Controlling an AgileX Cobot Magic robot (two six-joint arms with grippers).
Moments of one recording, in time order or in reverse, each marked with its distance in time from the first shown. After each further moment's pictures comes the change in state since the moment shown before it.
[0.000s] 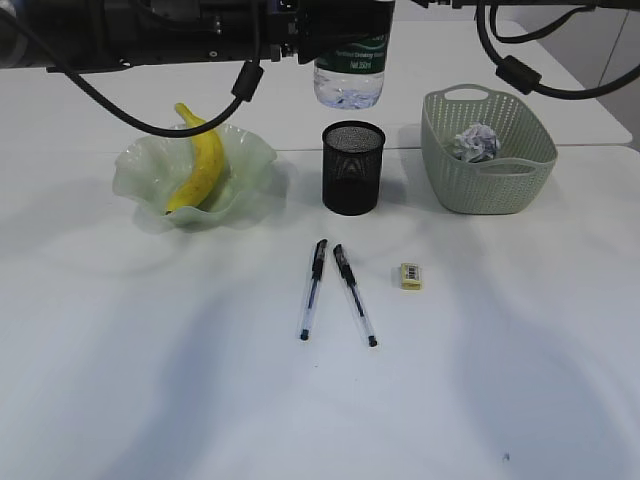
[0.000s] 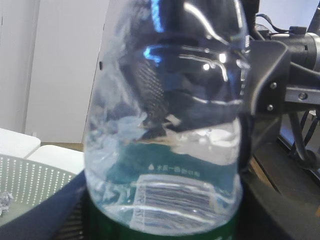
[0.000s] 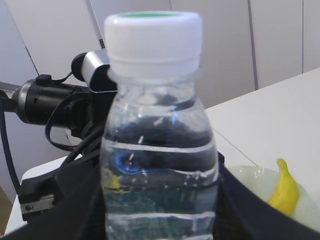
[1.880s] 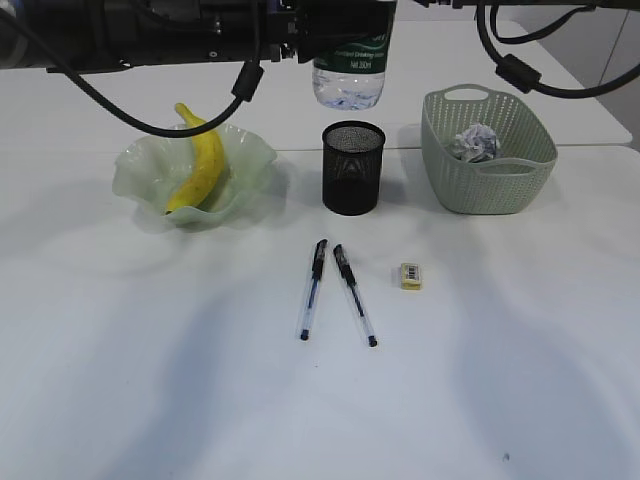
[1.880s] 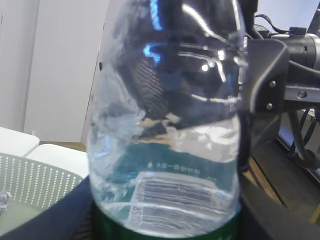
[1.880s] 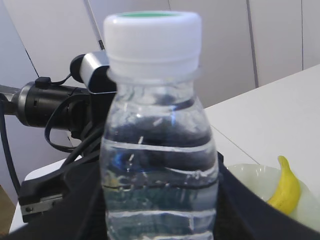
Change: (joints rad) left arm 0.000 0.000 0.002 0.000 0.000 -0.004; right arm 0.000 0.000 0.000 0.000 0.000 0.024
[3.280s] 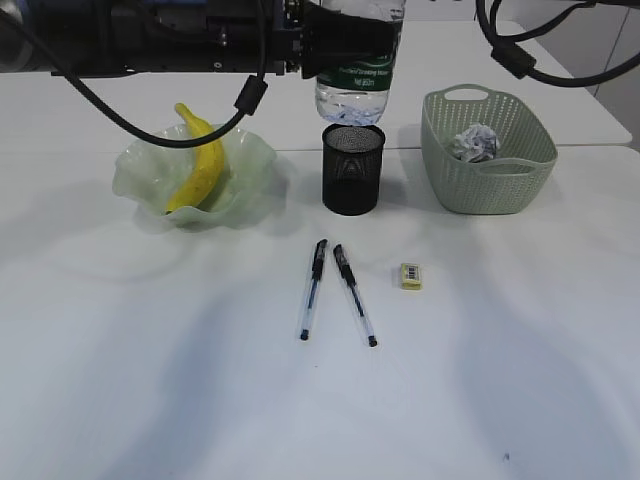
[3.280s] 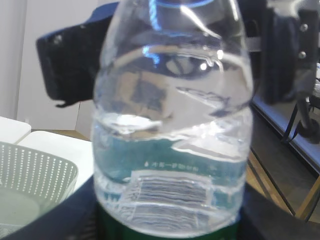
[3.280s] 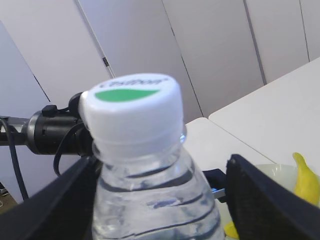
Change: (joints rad) left arm -0.007 0.000 0.006 0.041 0.002 -0.005; right arm 0.000 0.000 0.000 0.029 0.000 0.110
